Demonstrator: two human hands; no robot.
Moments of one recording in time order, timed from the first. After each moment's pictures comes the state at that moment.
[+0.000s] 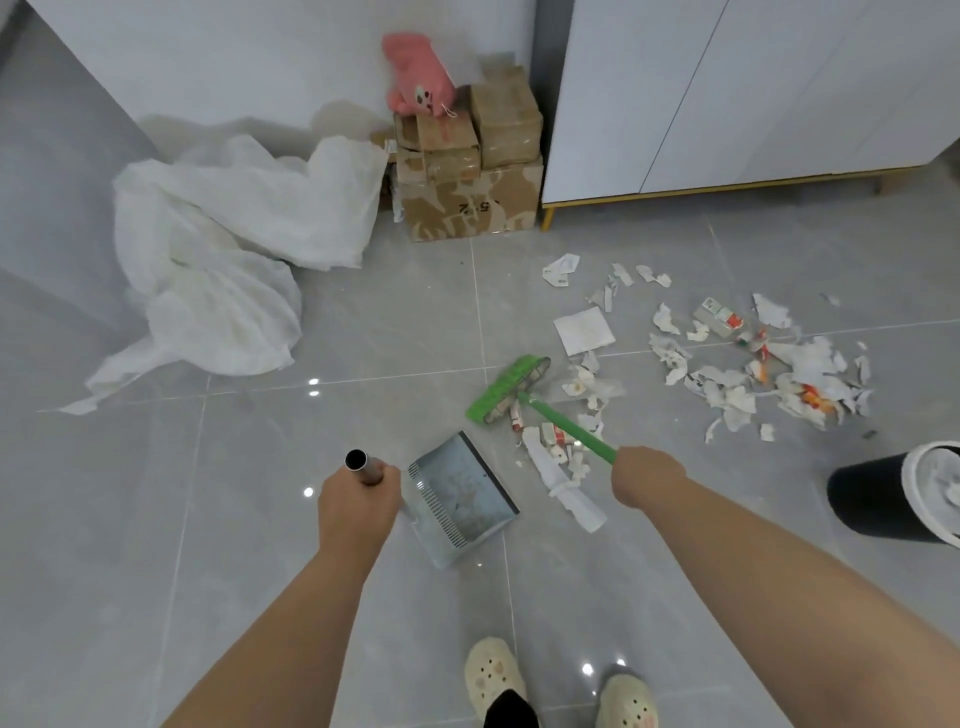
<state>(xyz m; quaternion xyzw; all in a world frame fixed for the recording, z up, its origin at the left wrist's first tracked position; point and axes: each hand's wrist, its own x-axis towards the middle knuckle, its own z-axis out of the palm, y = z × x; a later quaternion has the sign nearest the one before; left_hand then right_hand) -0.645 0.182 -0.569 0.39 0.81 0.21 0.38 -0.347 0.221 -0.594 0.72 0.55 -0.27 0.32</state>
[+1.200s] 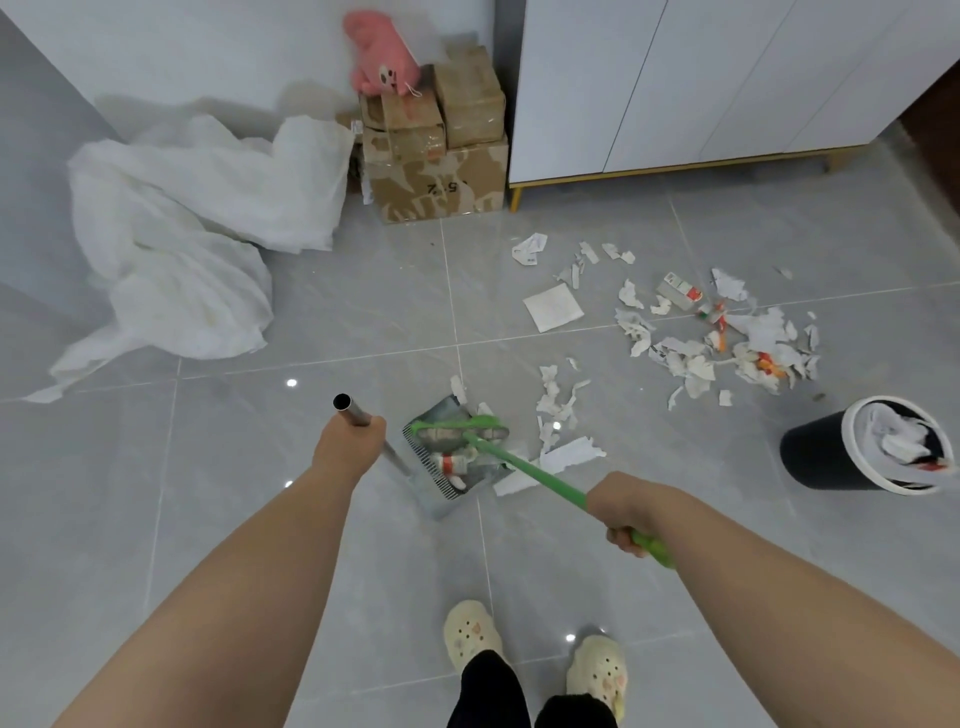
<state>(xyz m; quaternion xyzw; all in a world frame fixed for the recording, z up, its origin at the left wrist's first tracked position) -0.638 0.200 -0.603 0.40 0.79 0.12 0.45 -0.335 0.130 -0.543 0.75 0.29 -0.57 0.17</state>
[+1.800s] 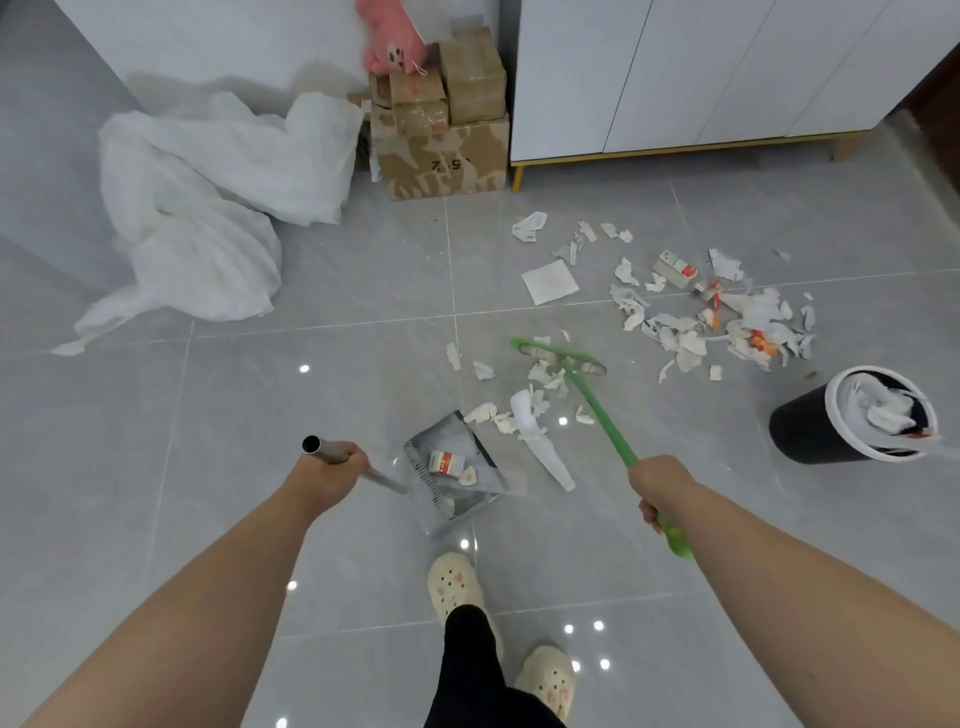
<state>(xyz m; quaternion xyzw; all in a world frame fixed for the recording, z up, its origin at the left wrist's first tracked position) -0.645 0.058 -0.608 0.42 0.75 0.09 0.51 -0.264 0.034 -0.556 0.84 0.19 -0.51 0.00</state>
